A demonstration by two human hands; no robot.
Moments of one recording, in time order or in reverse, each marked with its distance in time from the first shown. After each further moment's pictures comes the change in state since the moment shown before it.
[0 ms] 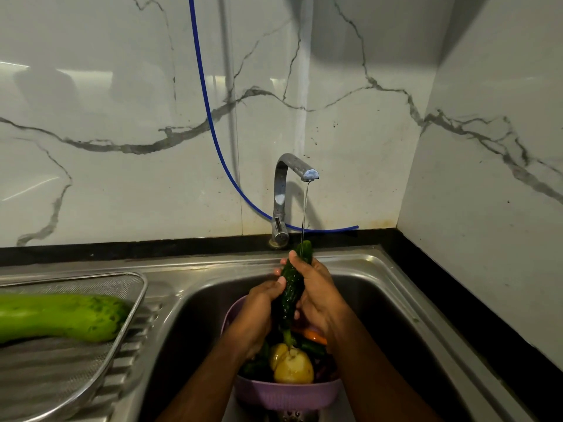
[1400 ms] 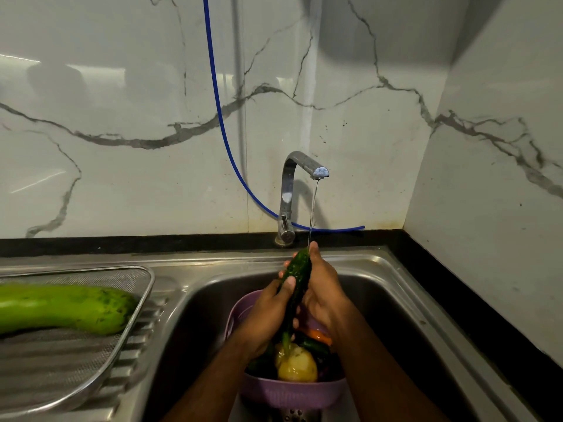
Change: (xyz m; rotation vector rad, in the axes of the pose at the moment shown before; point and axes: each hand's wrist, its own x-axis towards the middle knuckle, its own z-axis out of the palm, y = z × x) left_hand 0.000 -0.006 -0.002 0.211 -0.004 0.011; right_hand 0.002 -0.006 0.009 0.033 0.121 0.087
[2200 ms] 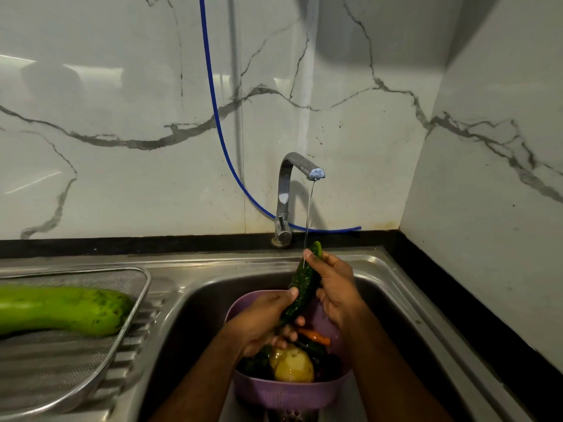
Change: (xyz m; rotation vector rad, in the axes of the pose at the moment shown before) left_hand 0.001 0.003 -0.007 0.038 -0.134 -0.196; right_hand 0.001 -0.007 -0.029 0.014 -0.039 -0.210
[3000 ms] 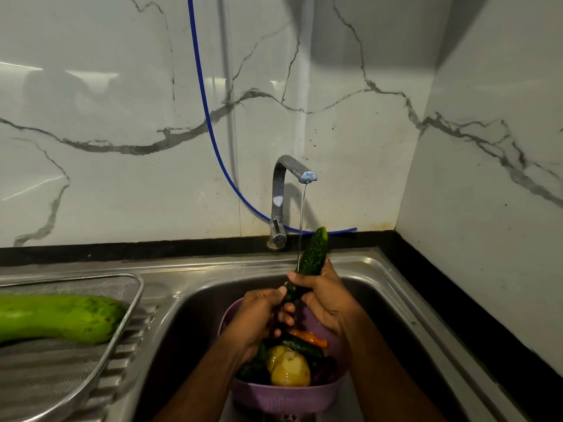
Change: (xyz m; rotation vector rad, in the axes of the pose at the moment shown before) left_hand 0.005 0.001 0.007 -0.163 0.185 0.105; right_hand -0.004 0.005 -0.002 0.121 -0.181 0.098
